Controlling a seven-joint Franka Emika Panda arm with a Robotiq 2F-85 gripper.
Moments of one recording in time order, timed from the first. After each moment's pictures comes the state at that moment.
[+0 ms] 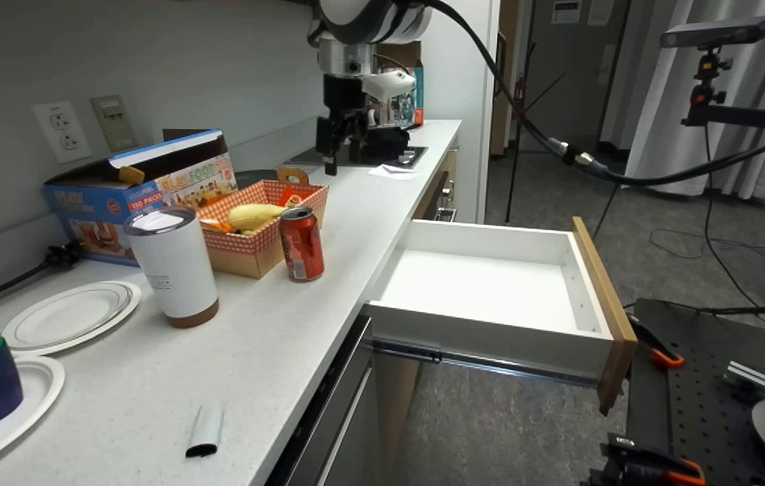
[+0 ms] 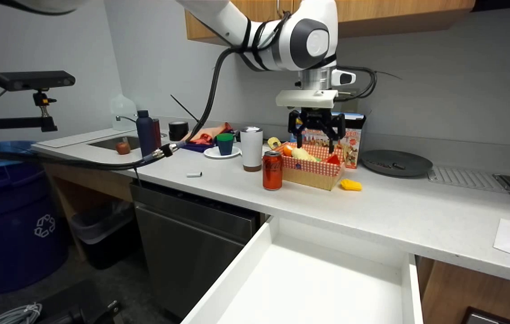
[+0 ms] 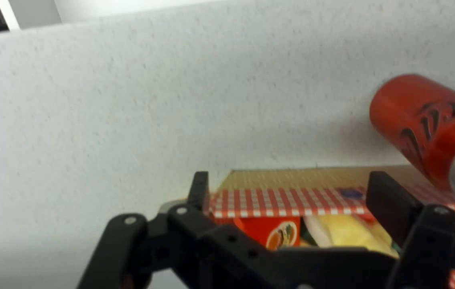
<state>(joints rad) -0.05 0.49 0.03 -1.46 -0.01 2.10 -0.19</state>
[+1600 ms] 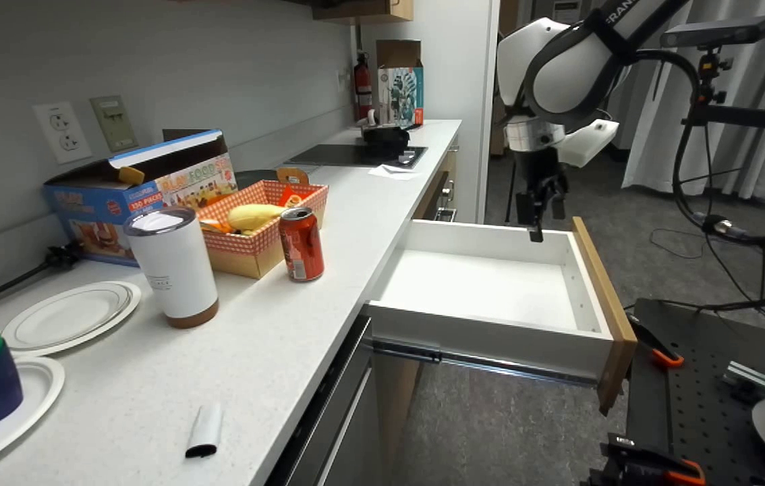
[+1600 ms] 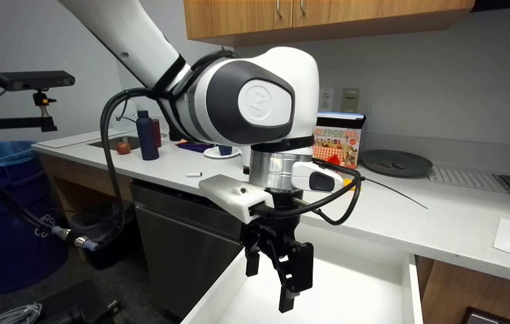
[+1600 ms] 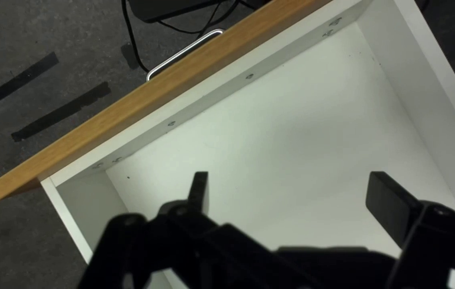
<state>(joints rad) -0.14 -0.07 -0.19 -2.49 -0.26 2.22 0.08</state>
